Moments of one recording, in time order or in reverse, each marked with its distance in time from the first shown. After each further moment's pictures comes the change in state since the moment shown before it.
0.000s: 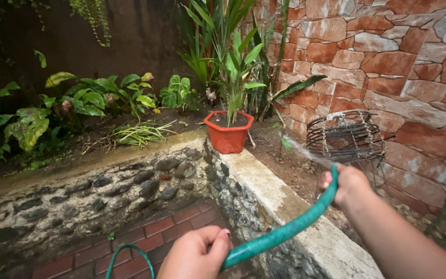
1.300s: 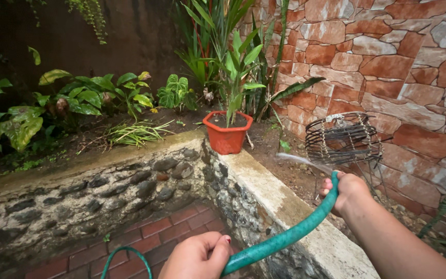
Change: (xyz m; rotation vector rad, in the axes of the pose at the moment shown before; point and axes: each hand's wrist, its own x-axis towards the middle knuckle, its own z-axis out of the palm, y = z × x) left_hand 0.010 -0.021 -0.010 0.020 -0.071 -0.034; right_hand -0.011 0.014 0.002 0.024 0.064 -0.008
